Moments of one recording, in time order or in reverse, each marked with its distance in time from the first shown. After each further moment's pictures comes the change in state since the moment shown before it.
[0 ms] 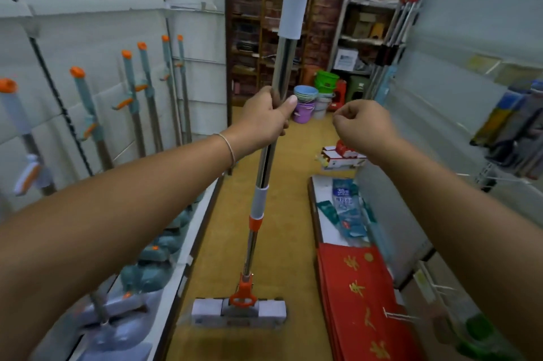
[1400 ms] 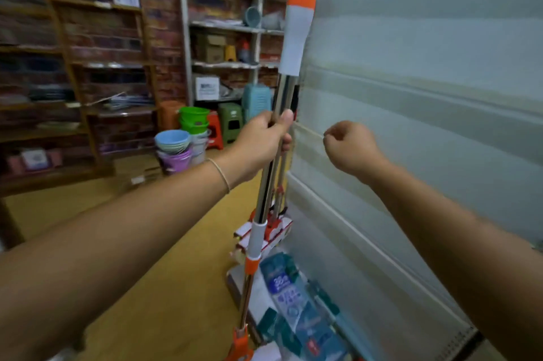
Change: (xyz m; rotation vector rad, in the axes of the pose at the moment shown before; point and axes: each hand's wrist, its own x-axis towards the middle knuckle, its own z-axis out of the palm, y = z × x) left_hand 0.672 -0.125 0.300 -0.536 -0.594 0.103; right_hand 0.612 0.222 0.051 -0.232 0.408 0.380
